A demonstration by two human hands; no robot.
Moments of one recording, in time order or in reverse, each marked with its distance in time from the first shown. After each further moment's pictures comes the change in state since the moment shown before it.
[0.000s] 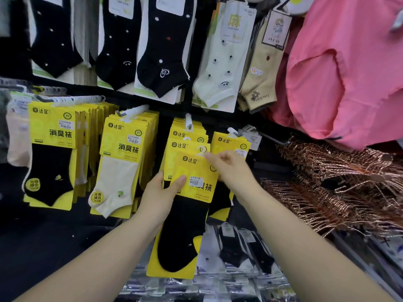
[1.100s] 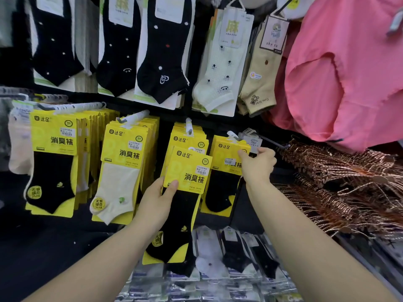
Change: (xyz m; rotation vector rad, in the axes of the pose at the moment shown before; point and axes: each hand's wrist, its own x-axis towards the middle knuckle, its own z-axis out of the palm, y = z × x) left_hand 0.000 0.002 -0.010 0.255 -0.012 0.051; right_hand 0.047 0.019 -0.023 0.001 0.587 0.178
